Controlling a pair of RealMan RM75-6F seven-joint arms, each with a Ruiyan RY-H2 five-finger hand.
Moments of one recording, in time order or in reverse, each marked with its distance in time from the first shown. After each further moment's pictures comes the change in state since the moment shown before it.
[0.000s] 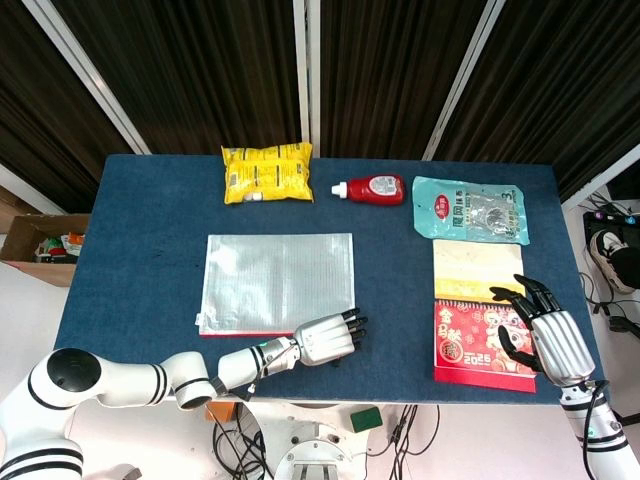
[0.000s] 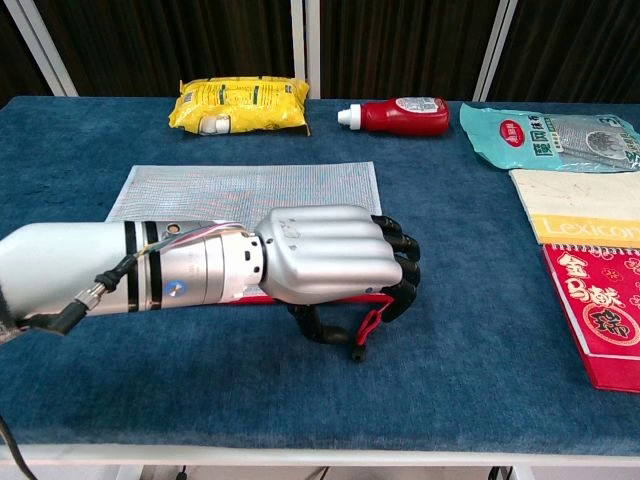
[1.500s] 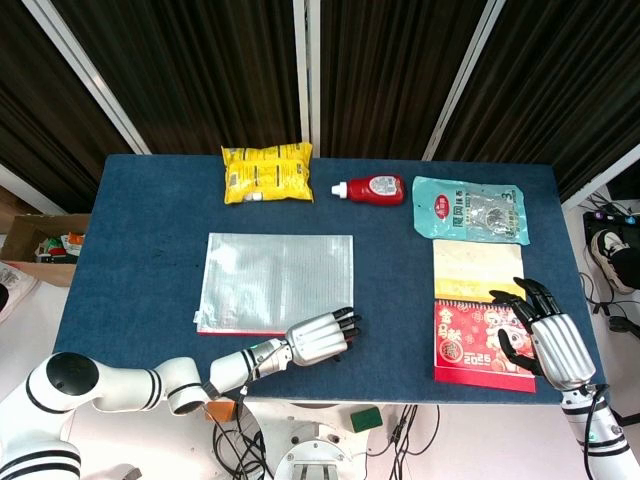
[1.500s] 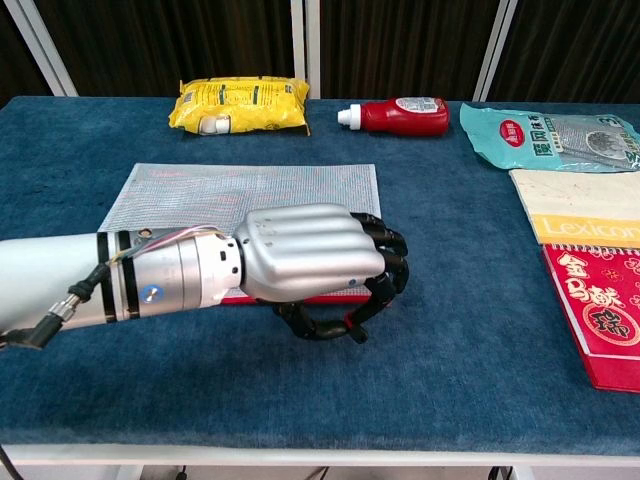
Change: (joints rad) left arm 0.041 -0.001 0.047 0.007 -0.001 0.118 -0.105; right arm -0.009 0.012 -0.005 -0.014 -0.019 0.002 -0.016
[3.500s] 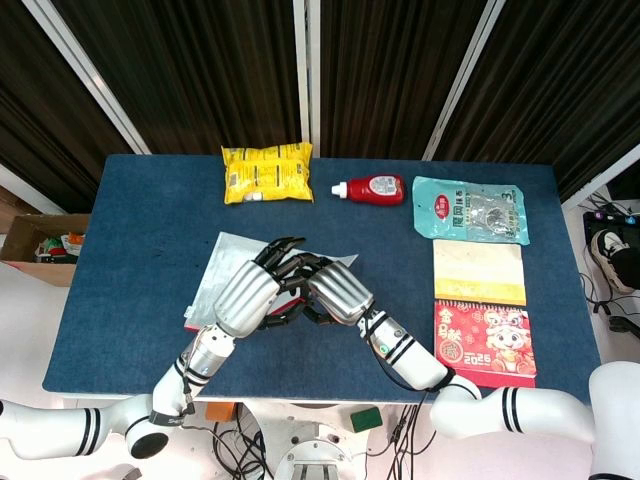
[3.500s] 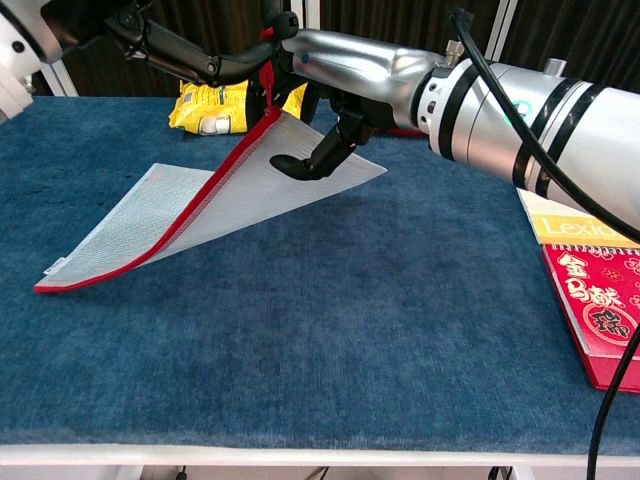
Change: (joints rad) left arm 0.315 0.216 -0.178 -0.459 -0.064 0.447 -0.068; right arm 0.672 -0.489 0.289 -0.048 0.476 -0.624 -0.489
